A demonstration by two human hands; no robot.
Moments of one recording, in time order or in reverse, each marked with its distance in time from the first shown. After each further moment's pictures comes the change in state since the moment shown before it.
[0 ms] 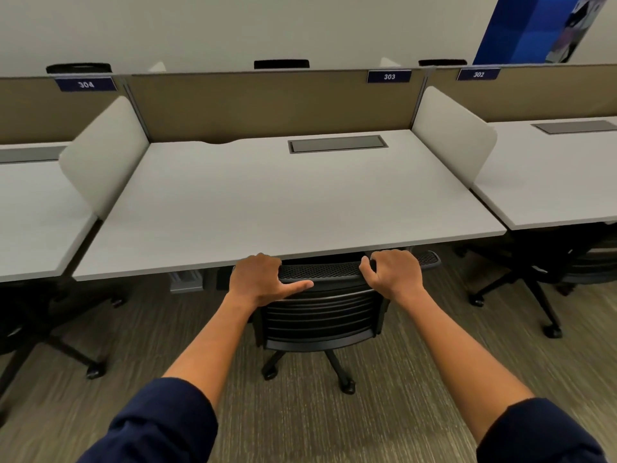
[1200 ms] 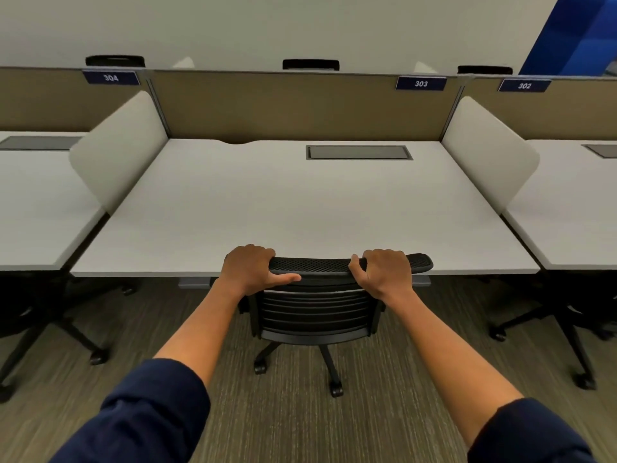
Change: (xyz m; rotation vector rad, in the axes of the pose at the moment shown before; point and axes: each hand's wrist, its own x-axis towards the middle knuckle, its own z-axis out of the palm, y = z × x) left_hand 0.081 -0.025 0.011 0.051 -0.100 -0.157; right_hand 0.093 0.014 0.022 0.034 -0.064 -0.078
